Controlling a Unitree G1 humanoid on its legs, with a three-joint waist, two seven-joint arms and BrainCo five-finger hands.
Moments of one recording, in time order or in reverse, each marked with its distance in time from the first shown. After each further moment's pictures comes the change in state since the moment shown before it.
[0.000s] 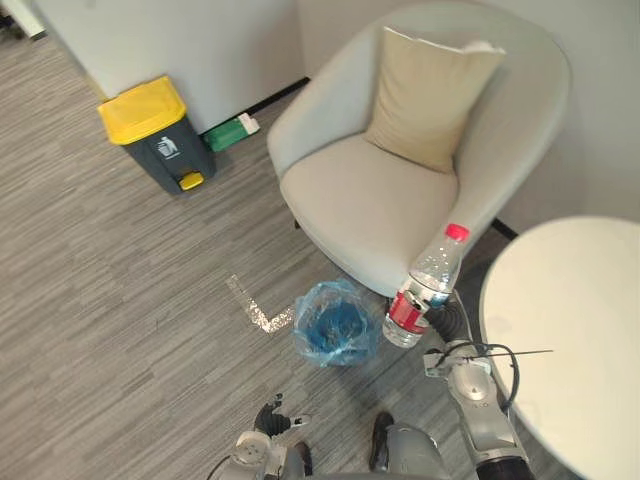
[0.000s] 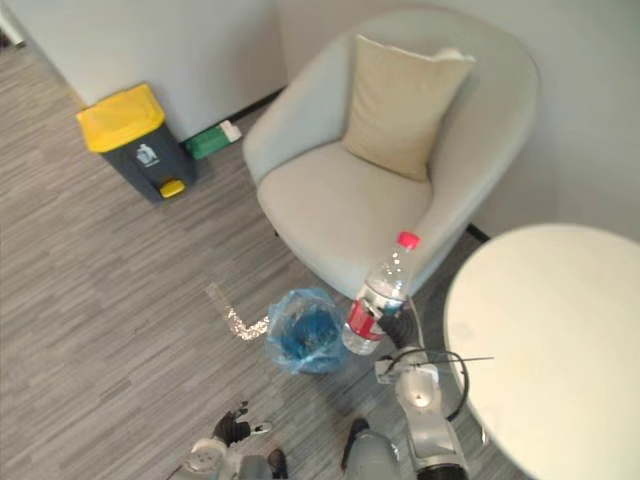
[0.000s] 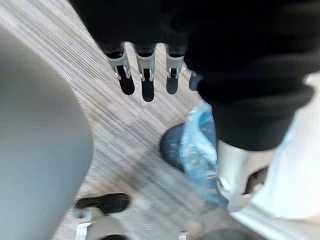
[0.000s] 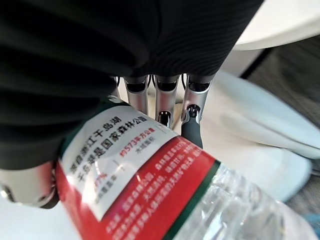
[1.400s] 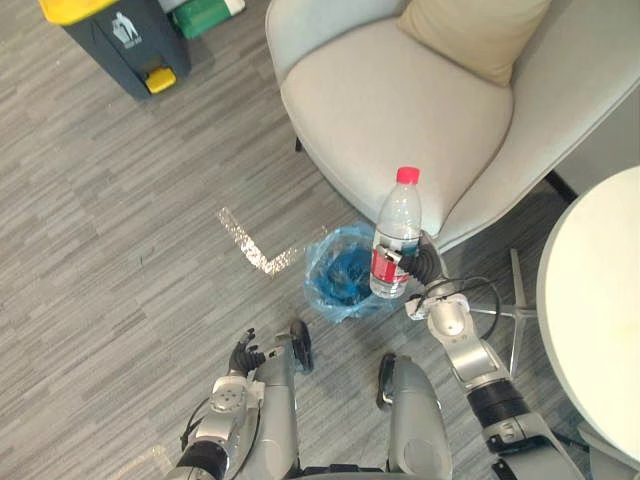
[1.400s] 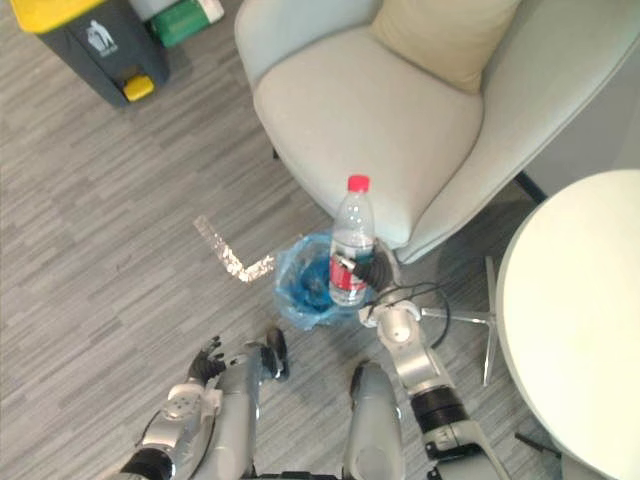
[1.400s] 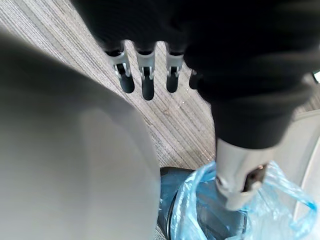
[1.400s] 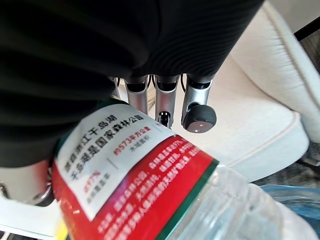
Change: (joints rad) left arm -0.148 0.098 0.106 -0.144 -0.125 -0.042 0.048; right arm -0.425 -0.137 0.152 0.199 -0.120 0.042 -0.071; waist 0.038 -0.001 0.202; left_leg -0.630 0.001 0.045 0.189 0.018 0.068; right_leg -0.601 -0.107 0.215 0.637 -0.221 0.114
